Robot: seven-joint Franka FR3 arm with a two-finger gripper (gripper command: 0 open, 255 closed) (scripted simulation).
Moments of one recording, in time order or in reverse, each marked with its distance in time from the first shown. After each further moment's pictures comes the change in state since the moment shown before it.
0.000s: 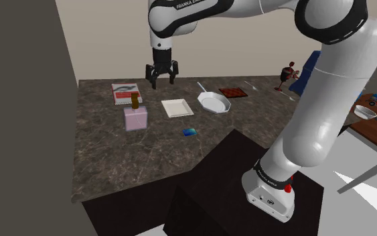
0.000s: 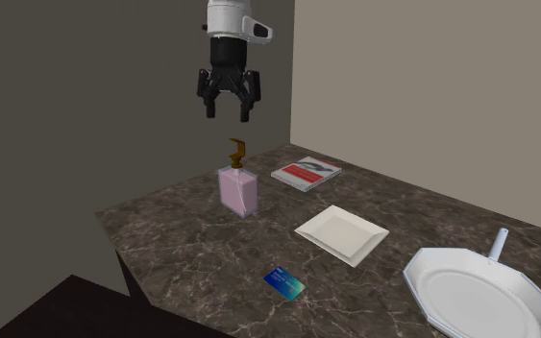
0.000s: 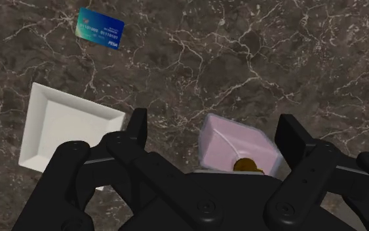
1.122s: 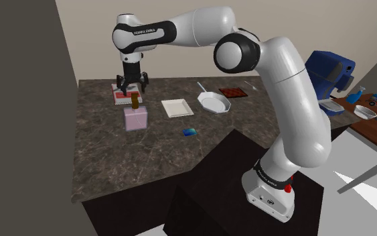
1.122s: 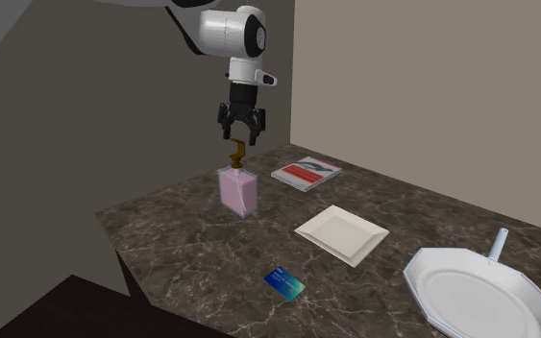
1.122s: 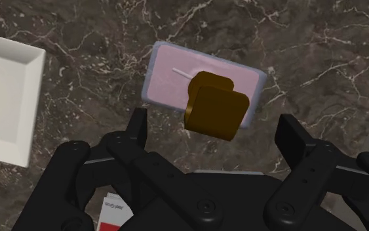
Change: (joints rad) arm 0.050 0.644 0.001 0.743 0.008 -0.117 0.073
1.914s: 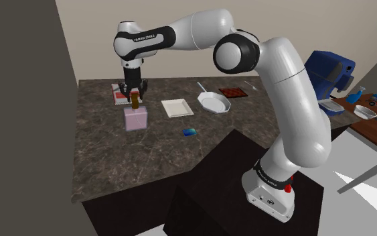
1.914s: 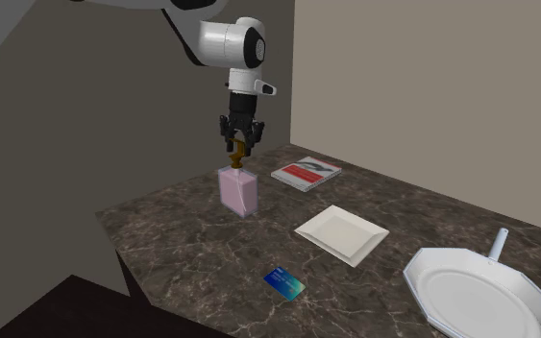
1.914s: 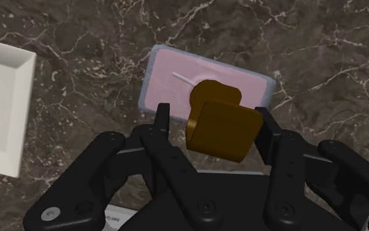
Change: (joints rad) arm 0.000 0.006 0.000 -0.054 0.000 0.061 -0.002
